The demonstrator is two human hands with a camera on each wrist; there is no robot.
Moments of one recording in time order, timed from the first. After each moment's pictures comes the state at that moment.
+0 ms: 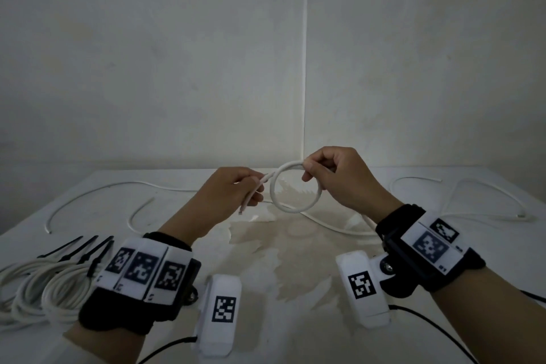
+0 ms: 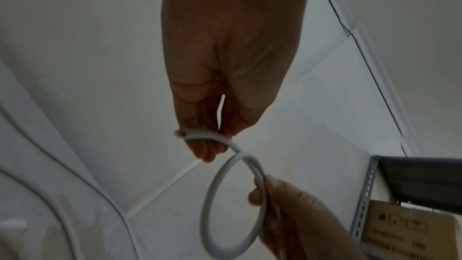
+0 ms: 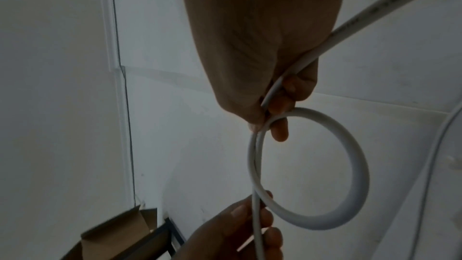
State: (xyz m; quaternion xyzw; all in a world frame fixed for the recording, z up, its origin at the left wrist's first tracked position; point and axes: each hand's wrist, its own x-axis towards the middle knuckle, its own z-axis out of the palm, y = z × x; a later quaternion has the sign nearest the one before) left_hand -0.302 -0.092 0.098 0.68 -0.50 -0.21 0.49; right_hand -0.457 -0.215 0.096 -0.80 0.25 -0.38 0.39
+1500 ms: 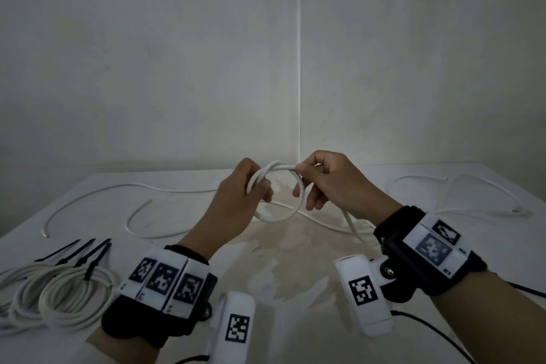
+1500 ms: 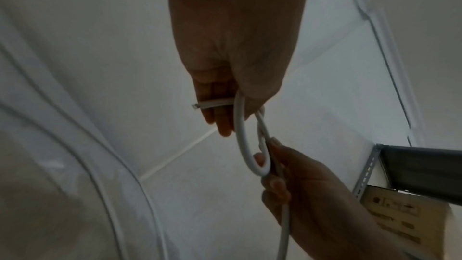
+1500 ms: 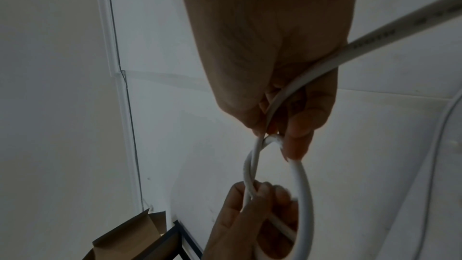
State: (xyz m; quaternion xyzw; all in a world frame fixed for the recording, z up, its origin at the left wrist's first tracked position) left_hand -0.317 -0.102 0.079 0.67 -0.56 -0.07 0.48; right_hand -0.465 -0.196 0.106 -0.76 0.26 -0.29 0.52
